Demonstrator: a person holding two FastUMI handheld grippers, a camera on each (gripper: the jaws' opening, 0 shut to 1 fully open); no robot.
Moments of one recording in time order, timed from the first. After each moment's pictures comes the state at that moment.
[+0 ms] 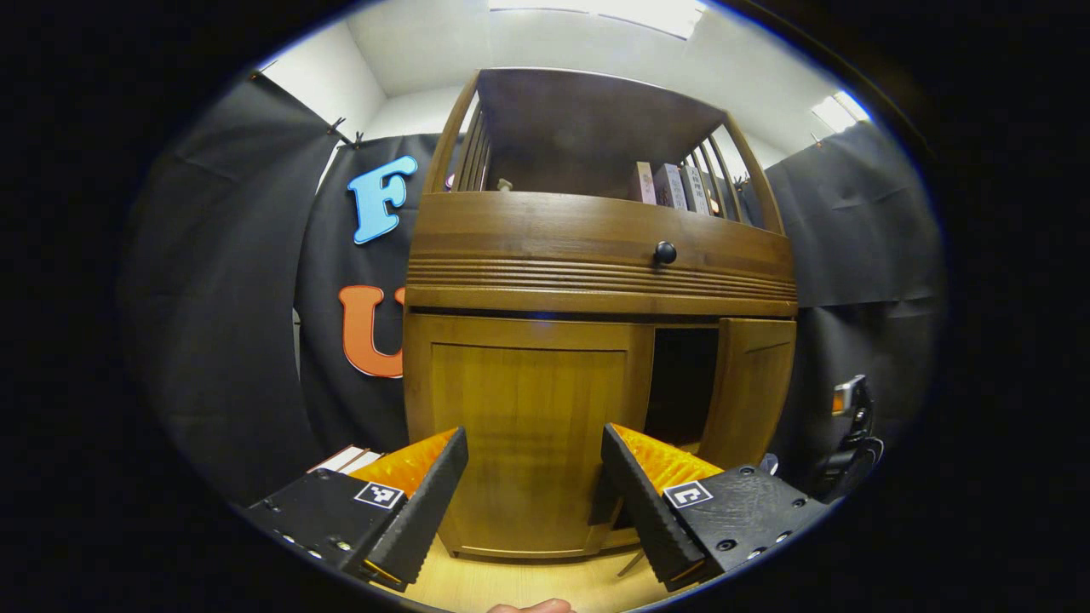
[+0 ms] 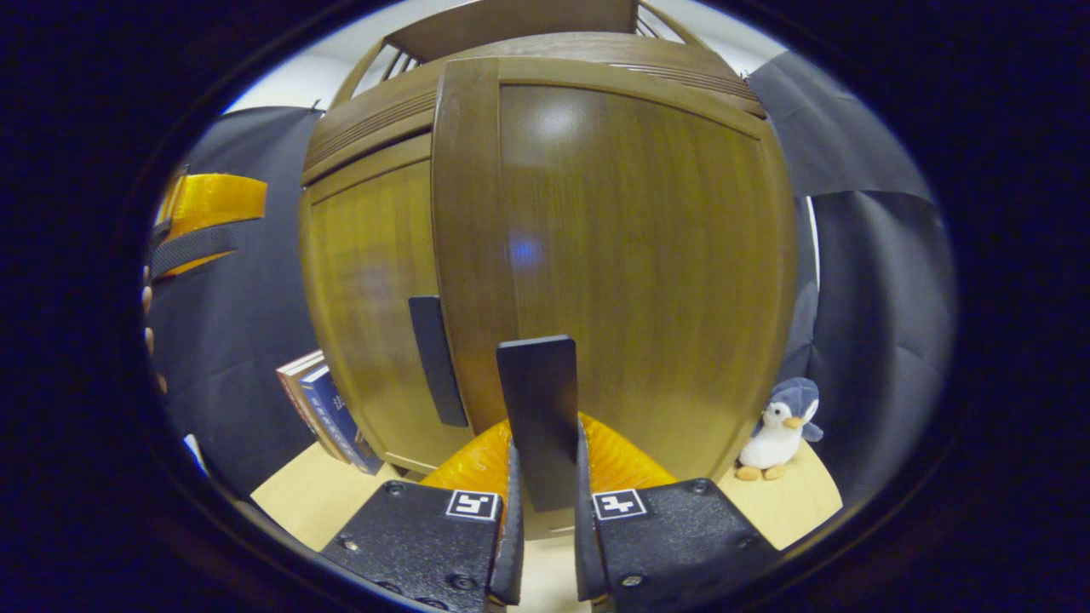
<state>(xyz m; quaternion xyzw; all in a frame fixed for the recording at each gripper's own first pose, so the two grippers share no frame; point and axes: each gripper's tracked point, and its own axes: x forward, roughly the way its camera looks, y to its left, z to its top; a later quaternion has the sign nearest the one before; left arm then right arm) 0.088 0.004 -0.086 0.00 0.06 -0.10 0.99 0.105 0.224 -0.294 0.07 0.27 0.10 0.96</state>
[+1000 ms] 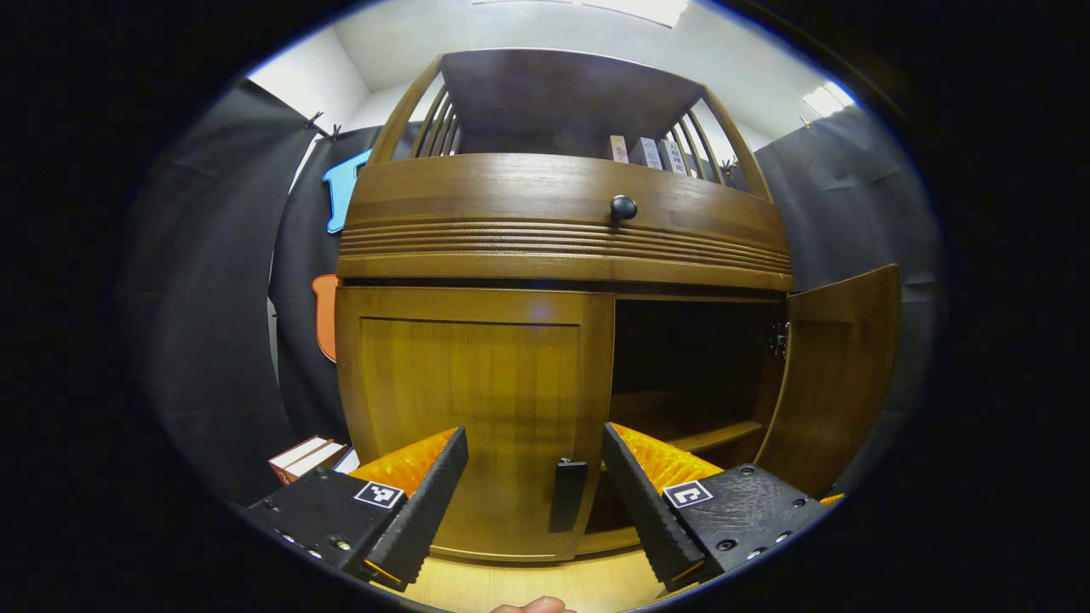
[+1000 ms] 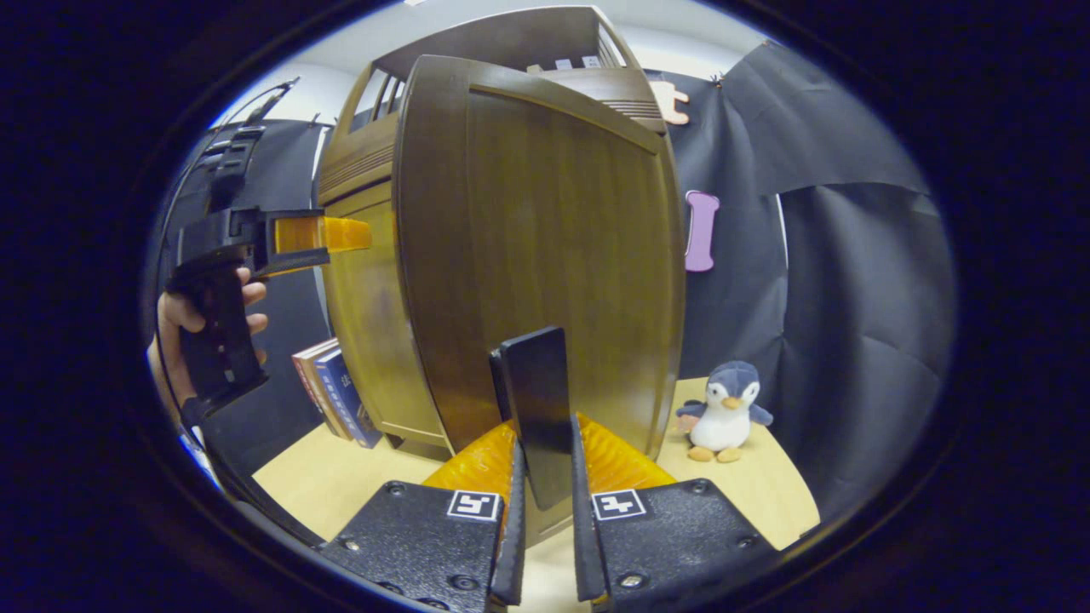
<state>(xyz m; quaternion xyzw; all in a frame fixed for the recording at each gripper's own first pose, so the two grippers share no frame) 0.118 -0.059 -0.113 0.01 0.07 -0.11 0.99 0.022 0.129 -0.277 0.07 0.26 0.09 0.96</state>
